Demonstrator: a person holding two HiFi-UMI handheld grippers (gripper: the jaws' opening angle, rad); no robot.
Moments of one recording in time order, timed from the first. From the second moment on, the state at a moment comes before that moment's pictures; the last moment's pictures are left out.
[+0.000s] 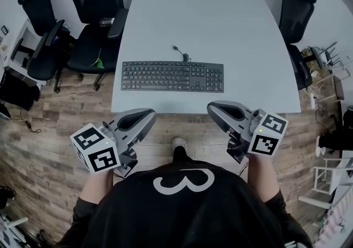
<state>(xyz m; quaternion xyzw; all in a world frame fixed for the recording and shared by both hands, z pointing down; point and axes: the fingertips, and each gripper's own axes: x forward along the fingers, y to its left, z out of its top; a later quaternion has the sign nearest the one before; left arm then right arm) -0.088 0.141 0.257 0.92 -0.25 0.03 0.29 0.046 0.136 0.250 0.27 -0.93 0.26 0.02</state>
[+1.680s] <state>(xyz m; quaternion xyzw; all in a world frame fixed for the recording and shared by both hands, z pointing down) -0.184 -0.031 0.422 0.79 -0.45 0.09 0.40 0.166 -0.004 0.414 0.31 -0.84 0.43 0.10</state>
